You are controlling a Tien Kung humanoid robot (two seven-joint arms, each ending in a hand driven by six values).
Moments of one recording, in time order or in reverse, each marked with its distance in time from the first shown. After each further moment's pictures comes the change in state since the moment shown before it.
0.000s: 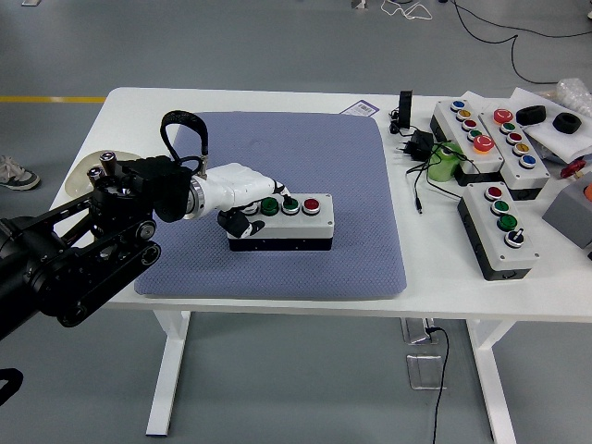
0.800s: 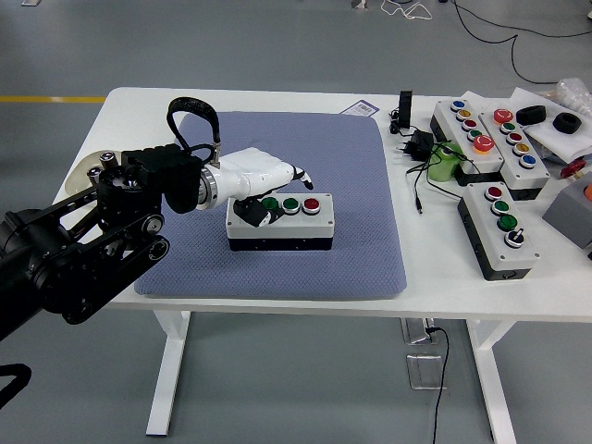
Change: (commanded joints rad) left arm -0.028 -0.034 -0.019 -0.045 -0.009 0.033 -0.011; right arm 0.002 0.000 0.002 0.000 -0.004 0.001 -0.001
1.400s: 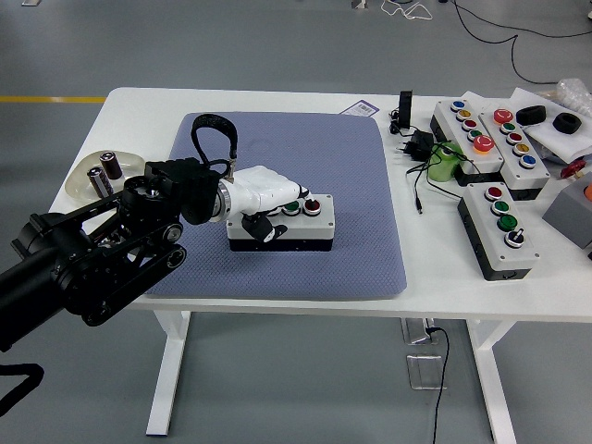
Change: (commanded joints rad) left arm -0.018 -0.032 0.101 0.076 0.004 -0.007 0.009; right arm -0.005 -0.002 0.003 0.000 -0.005 0.001 0.000
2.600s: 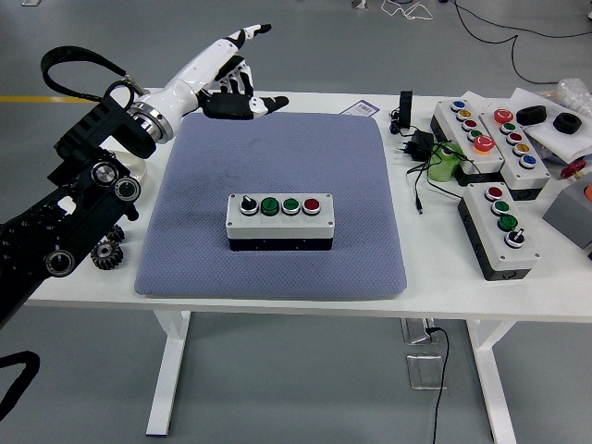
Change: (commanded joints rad) left arm 0.069 0.013 -0.402 0.052 -0.614 0.500 0.010; right arm 0.003 0.001 0.005 0.000 -0.002 0.000 0.001
